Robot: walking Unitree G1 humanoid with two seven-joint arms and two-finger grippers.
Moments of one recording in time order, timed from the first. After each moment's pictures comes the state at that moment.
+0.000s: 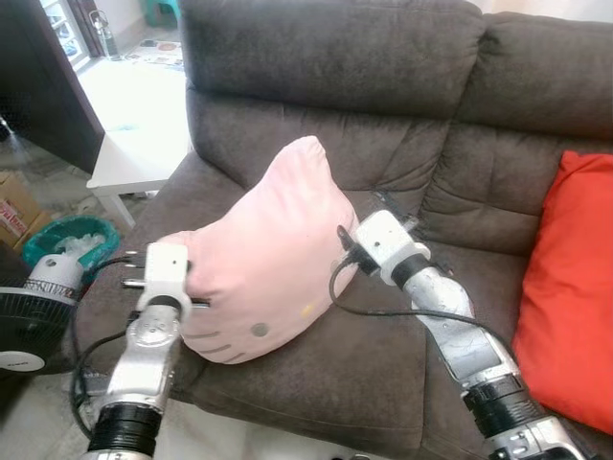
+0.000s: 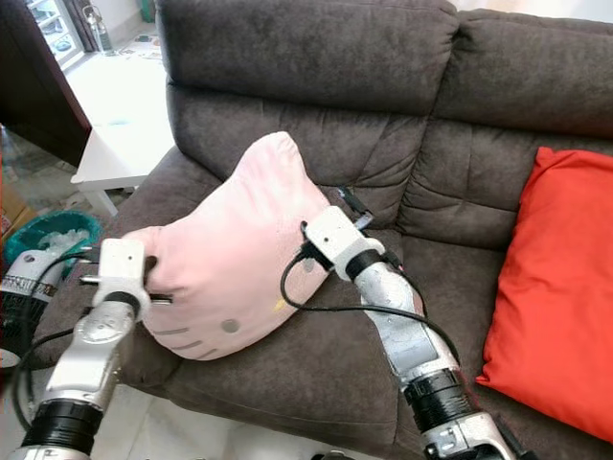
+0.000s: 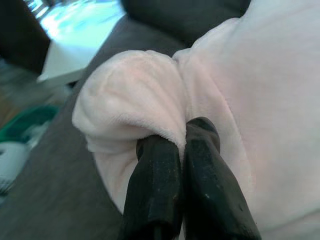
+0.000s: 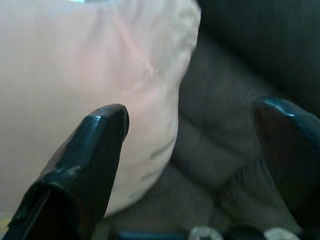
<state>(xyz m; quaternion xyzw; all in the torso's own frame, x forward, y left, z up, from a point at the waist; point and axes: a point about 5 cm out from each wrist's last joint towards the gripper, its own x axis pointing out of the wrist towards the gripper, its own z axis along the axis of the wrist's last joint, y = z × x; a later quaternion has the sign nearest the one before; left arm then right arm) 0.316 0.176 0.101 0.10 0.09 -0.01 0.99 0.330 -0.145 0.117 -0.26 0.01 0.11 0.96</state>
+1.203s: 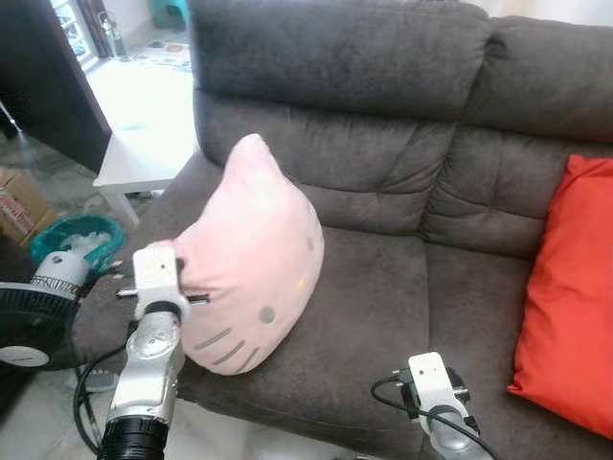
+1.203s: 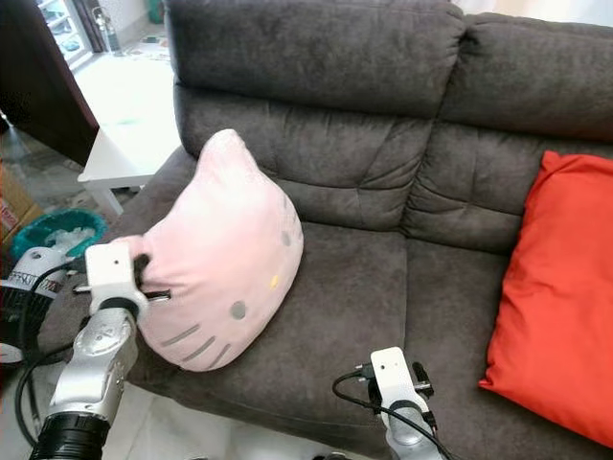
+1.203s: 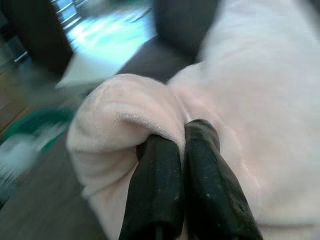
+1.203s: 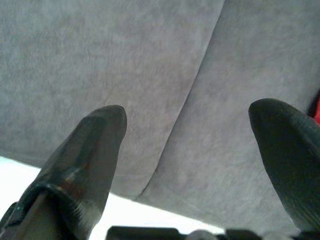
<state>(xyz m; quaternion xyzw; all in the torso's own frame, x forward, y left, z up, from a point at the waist) 0.309 0.183 0.105 0.05 0.03 0.02 1.00 0.214 -0.193 -0.059 -0.17 0.36 -0.05 0.91</state>
